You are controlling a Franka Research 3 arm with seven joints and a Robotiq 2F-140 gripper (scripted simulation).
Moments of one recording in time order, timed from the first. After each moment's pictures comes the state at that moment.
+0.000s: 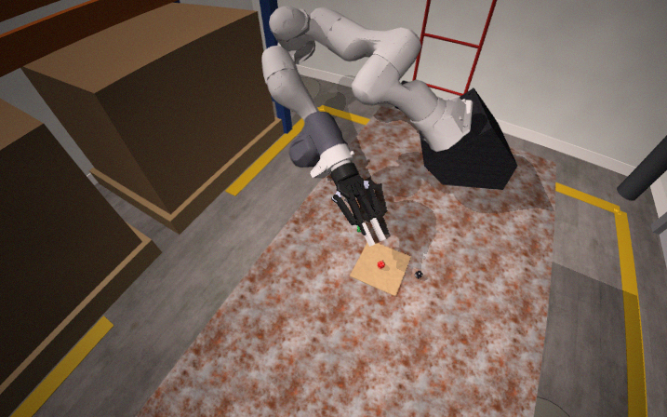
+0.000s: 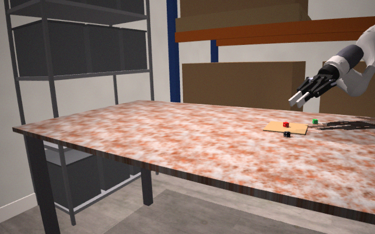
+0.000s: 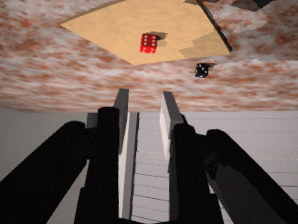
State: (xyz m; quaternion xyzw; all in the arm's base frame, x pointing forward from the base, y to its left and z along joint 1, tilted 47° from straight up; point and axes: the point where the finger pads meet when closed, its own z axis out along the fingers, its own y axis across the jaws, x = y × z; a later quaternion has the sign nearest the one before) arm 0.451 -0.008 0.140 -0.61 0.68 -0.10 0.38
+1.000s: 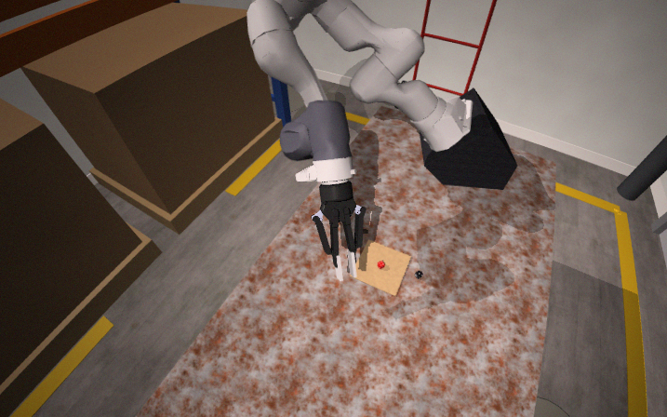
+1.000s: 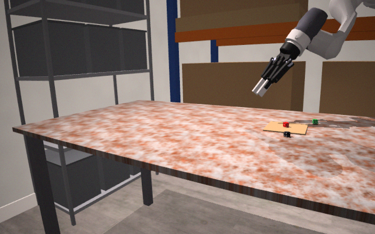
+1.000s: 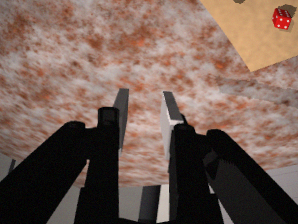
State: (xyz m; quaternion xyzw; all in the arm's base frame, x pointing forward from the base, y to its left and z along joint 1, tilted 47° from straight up) arm 0.576 0.037 0.215 -0.52 0.75 -0.28 0.30
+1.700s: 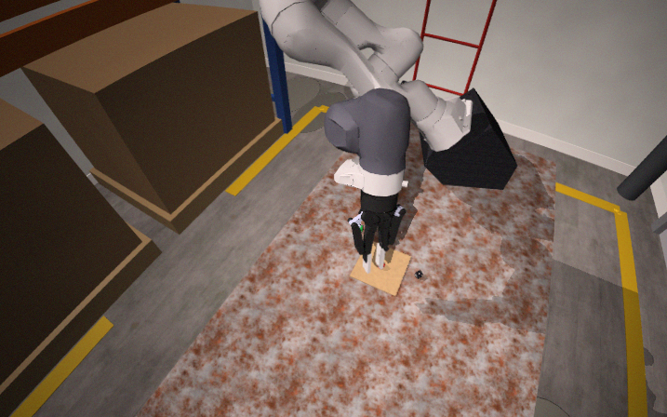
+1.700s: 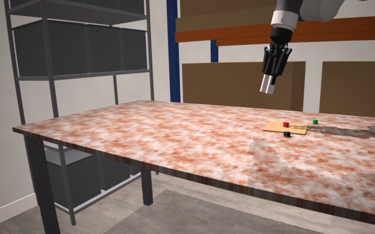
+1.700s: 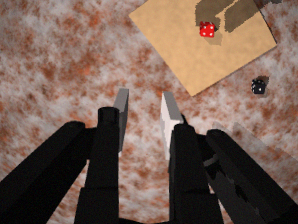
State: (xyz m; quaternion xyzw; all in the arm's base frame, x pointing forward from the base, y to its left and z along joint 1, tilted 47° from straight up) arm 0.535 0.082 0.179 -0.47 0.80 -0.37 0.10
